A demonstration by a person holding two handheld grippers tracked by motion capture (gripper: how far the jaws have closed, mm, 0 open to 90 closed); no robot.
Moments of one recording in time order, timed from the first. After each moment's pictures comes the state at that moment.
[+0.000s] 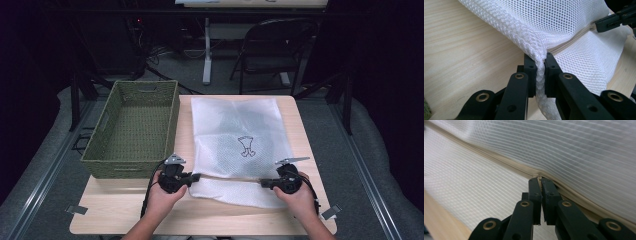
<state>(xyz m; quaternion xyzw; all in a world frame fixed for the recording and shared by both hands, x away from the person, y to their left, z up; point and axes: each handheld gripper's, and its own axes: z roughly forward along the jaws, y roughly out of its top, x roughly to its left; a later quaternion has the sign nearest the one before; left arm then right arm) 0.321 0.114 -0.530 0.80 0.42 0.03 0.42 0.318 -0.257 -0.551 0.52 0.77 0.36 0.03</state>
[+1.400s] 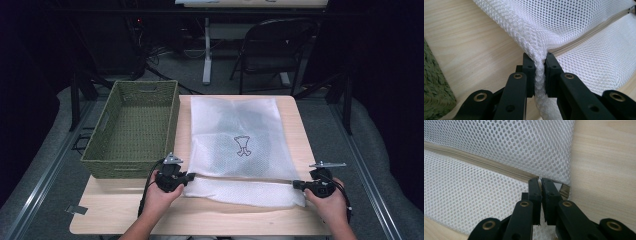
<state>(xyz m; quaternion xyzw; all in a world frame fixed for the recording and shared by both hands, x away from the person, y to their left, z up) 0.327 0.123 -0.538 0.81 0.44 0.06 0.38 0.302 -0.342 -0.556 0.59 0.73 0.33 0.08</state>
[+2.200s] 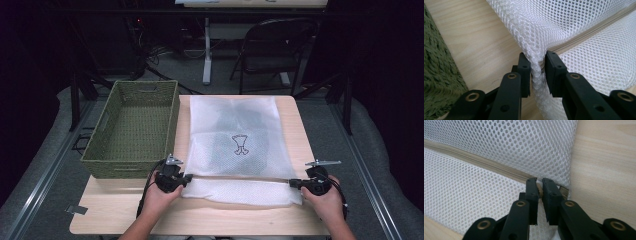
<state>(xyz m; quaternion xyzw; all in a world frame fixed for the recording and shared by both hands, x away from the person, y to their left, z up) 0.331 0.125 -0.550 0.82 0.45 0.07 0.34 0.311 -0.336 -0.561 0.58 0.74 0.33 0.08</state>
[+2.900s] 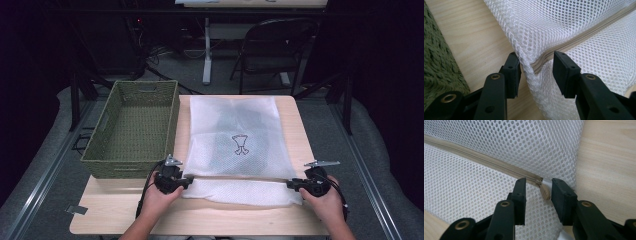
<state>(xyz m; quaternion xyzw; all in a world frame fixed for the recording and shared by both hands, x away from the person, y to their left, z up) 0.328 0.126 -0.549 0.82 0.45 0.08 0.35 0.308 -0.331 -0.558 0.57 0.75 0.33 0.09</state>
